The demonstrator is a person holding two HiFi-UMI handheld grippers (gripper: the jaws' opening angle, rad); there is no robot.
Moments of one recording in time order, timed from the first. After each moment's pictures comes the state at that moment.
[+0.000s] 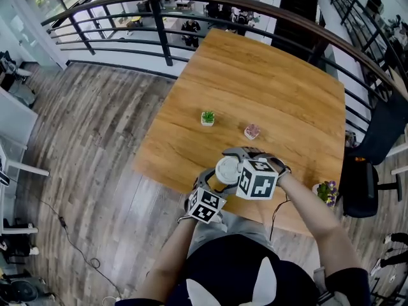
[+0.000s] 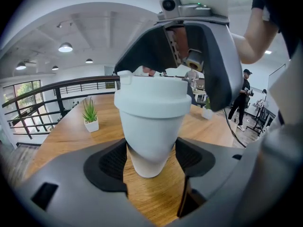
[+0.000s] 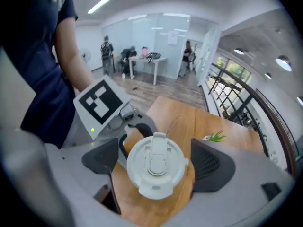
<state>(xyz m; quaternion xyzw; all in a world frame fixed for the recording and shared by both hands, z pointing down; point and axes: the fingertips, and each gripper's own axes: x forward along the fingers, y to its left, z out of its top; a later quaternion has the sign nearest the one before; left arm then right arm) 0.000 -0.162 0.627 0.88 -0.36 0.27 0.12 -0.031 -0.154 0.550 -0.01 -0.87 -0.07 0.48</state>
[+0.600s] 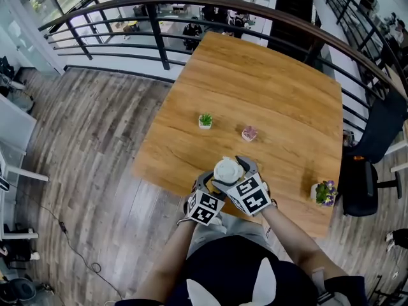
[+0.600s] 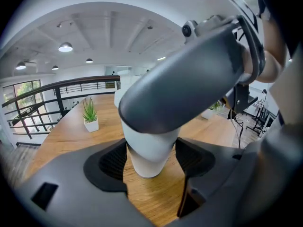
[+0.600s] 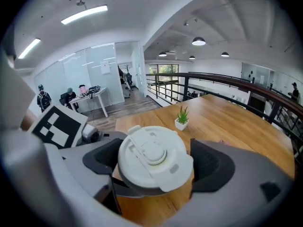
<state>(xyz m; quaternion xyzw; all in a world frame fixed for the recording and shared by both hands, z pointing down) 0.000 -0.161 0.628 0.88 -0.36 0.27 0.12 -0.018 -0.185 0.567 0.33 -0.88 0.14 0.31</state>
